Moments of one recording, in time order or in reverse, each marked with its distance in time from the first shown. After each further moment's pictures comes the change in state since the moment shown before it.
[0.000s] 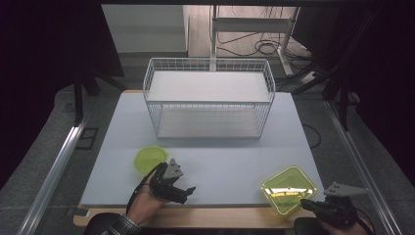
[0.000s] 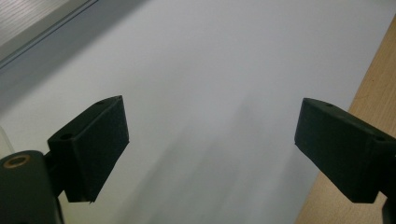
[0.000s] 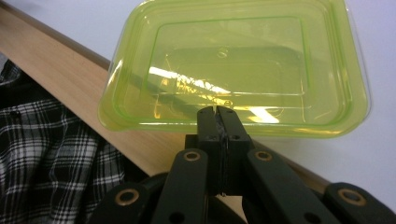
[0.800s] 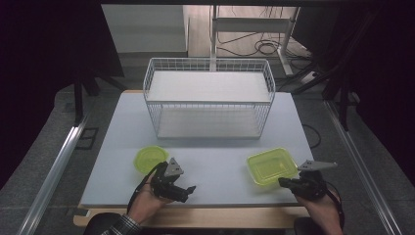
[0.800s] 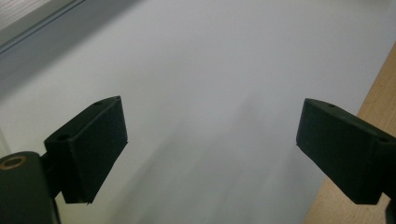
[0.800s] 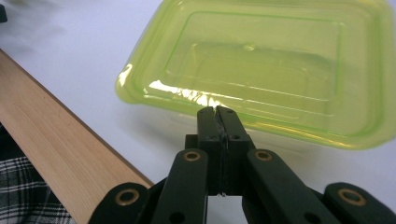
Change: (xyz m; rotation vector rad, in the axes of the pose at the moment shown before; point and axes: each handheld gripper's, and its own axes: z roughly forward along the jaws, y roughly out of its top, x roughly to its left) left arm 0.002 0.000 0.004 0.015 0.006 -0.043; right arm -0.004 0.057 0.058 -0.027 0.051 -0.019
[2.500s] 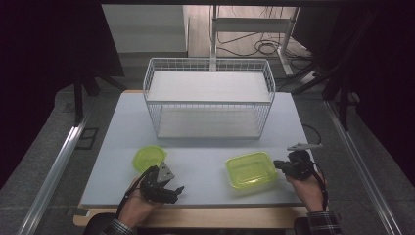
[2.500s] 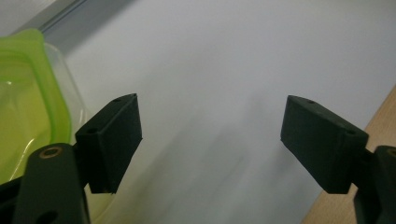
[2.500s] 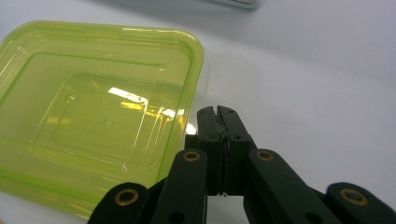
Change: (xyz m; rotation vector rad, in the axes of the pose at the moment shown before) left arm 0.004 -0.021 -0.019 0.058 0.115 0.022; right arm -0.020 0.038 0.043 0.019 -0.129 0.086
